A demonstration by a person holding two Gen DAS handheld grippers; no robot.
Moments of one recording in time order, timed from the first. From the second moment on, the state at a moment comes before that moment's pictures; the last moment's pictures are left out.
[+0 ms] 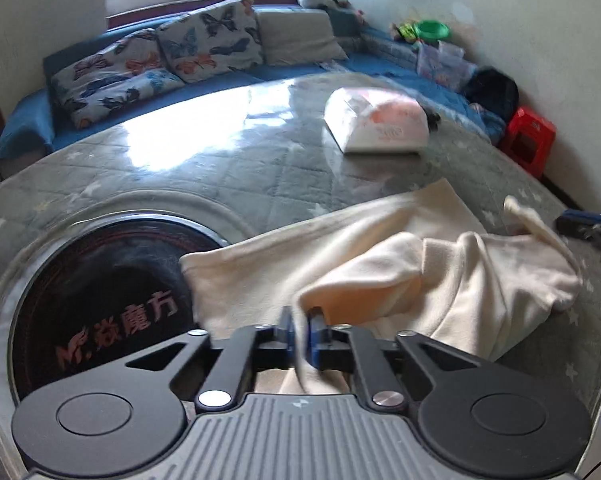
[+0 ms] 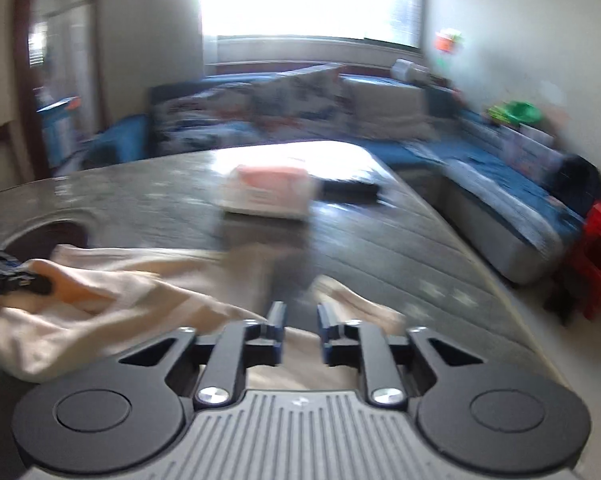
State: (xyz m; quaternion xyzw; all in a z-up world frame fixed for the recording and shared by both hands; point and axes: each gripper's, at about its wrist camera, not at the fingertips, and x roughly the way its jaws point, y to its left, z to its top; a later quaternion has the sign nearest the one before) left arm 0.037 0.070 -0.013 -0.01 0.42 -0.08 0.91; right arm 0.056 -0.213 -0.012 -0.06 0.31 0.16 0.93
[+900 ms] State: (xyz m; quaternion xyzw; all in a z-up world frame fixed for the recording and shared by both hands) left arm -0.041 0.138 0.021 -0.09 0.37 0.00 0.93; right arm 0.015 -0.144 0.004 -0.15 0.29 0.34 0.88
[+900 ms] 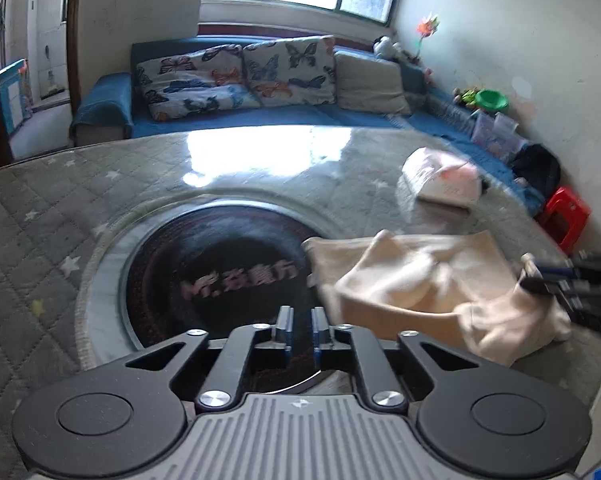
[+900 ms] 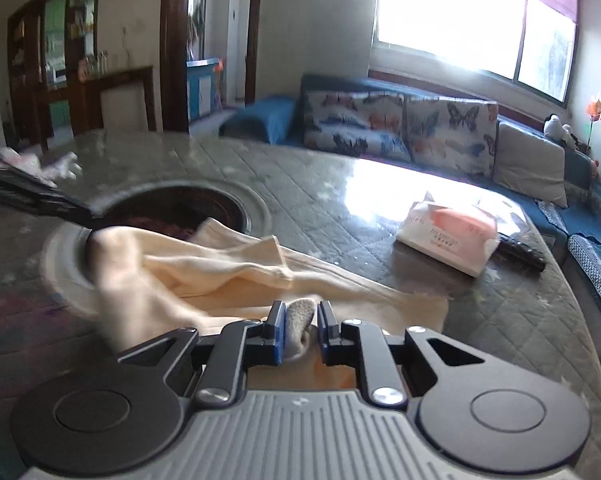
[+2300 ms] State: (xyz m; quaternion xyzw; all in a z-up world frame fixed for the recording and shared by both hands) left arm -0.155 0.159 -0.004 -0.06 0.42 0.07 0.90; right arm -0.050 -0.125 -0.035 -0.16 0.37 0.48 0.78
